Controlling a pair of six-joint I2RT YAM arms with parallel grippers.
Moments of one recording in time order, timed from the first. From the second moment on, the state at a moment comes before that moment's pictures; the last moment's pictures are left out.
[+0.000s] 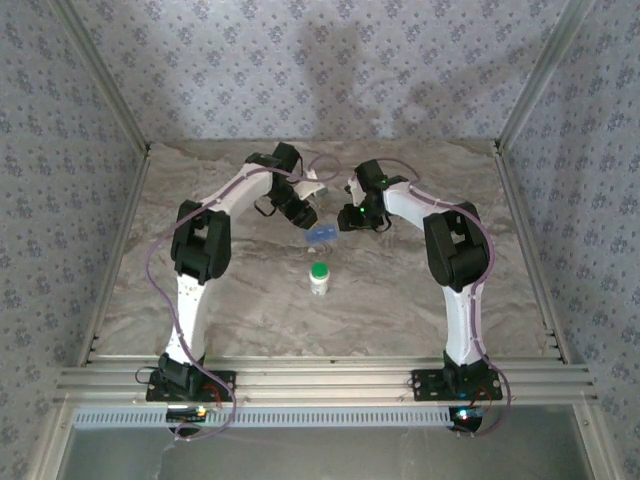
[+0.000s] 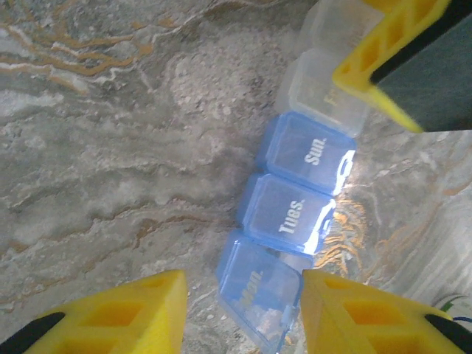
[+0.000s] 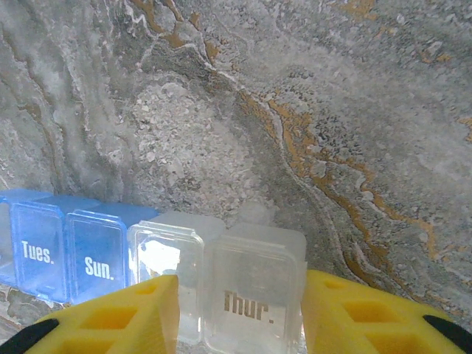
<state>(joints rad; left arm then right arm) -0.44 2.27 1.96 -1.02 0.42 0.44 0.40 2.12 1.56 -0.64 -0.27 0.18</state>
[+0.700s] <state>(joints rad) -0.45 2.20 1.73 -0.73 0.22 0.37 0.41 2.12 1.56 -0.64 -0.25 0.17</state>
